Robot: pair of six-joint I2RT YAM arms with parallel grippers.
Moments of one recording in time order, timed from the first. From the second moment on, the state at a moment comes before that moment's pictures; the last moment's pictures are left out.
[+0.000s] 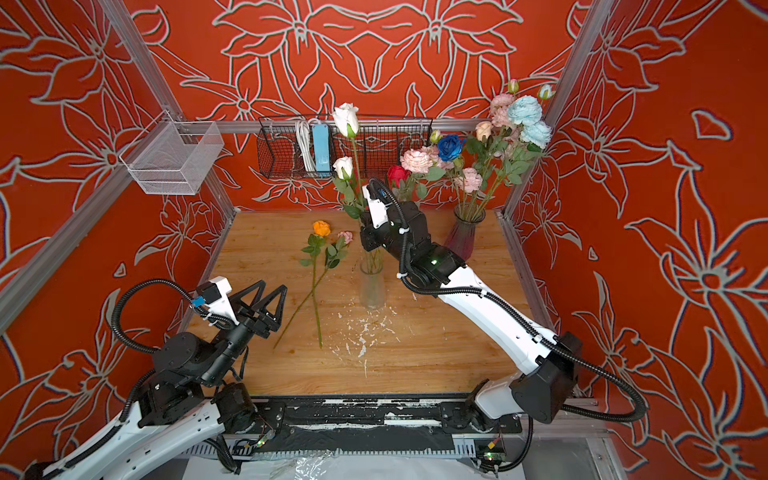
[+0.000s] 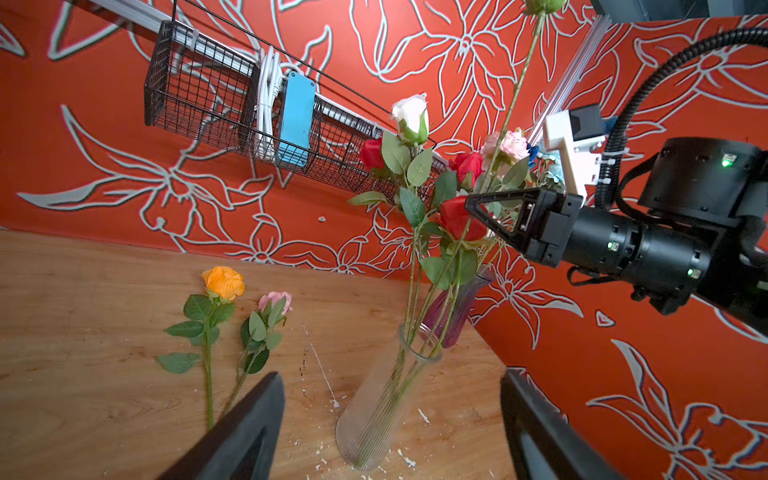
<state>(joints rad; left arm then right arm) -0.84 0.32 0.59 -0.16 -0.46 -0.40 0.71 1.42 1.42 -0.21 0.11 0.11</state>
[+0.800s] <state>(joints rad) -0.65 0.84 0.73 -0.33 -0.49 -0.51 0.72 0.96 1.08 -0.23 0.17 0.24</state>
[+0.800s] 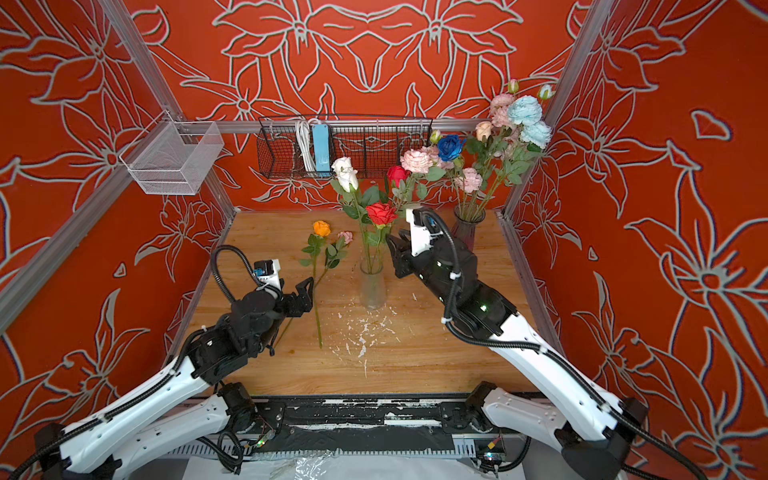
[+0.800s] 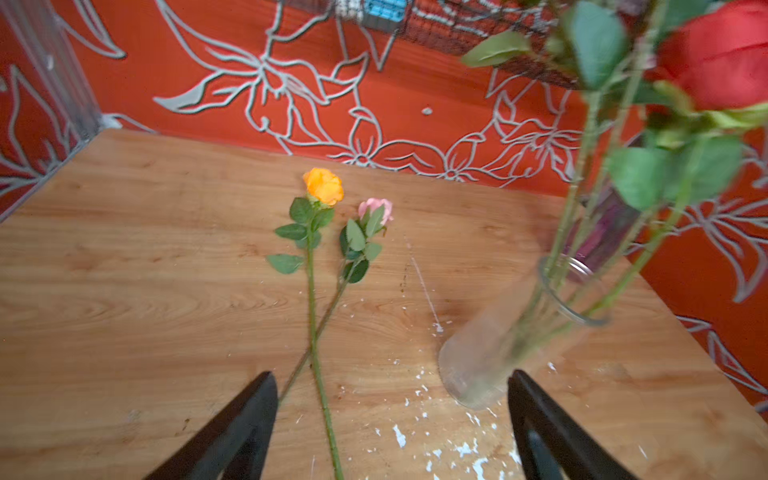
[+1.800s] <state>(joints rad) -0.25 2.04 1.43 -0.66 -0.15 -0.49 0.72 0.54 0.52 -0.40 0.19 0.52</state>
